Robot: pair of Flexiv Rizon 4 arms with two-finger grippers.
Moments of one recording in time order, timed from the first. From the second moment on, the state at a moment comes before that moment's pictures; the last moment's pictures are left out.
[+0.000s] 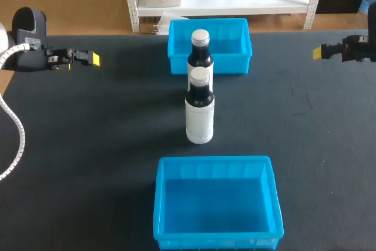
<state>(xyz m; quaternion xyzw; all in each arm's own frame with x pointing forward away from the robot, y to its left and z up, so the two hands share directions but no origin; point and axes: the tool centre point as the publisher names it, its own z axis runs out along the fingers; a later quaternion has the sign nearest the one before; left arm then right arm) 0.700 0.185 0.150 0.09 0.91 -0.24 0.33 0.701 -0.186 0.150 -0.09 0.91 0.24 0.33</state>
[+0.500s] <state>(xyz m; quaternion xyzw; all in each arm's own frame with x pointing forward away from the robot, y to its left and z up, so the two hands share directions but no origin) 0.700 0.185 0.150 0.09 0.91 -0.24 0.33 0.701 -0.183 0.151 -0.12 0.90 0.23 0.34</state>
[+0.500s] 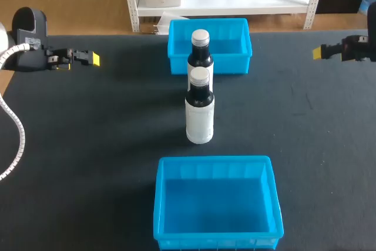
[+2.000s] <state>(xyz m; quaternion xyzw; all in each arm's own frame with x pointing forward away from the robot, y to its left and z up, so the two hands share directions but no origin) 0.700 0.185 0.150 0.09 0.91 -0.24 0.33 0.649 -0.075 0.169 -0.60 0.68 0.30 0.29</state>
